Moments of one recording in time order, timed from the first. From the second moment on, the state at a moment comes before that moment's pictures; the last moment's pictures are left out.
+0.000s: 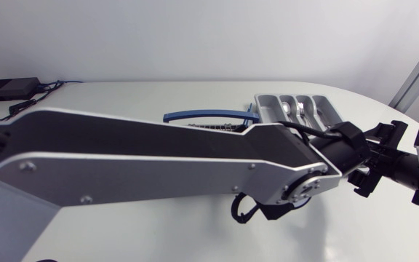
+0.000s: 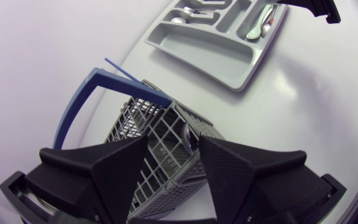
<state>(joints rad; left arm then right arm) -1.17 2.12 1.66 -0.65 -0.79 -0.03 -0.29 1.28 0.47 0.20 -0.18 -1.35</state>
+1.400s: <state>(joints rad) -1.19 2.16 1.70 -0.66 -0.78 -0.05 -0.29 1.28 0.47 0.20 -0.18 -1.35</state>
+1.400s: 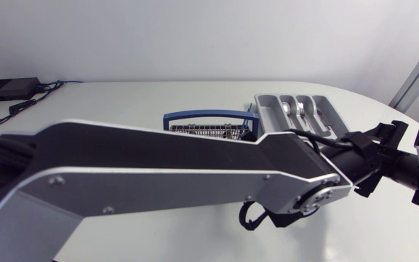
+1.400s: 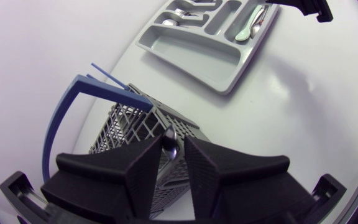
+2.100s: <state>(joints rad) -1.18 2.16 1.70 -0.66 -0.79 -0.05 -0.29 1.28 0.46 0.20 -0.18 -1.36</state>
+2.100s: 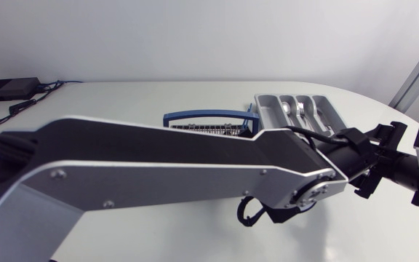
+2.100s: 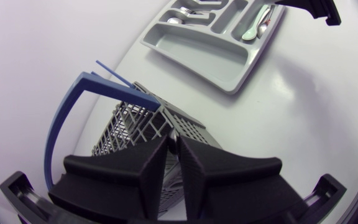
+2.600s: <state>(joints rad) -1.18 2.16 1.70 -0.64 -0.81 -0.04 -0.30 1.28 0.46 0.20 -0.18 -1.37</state>
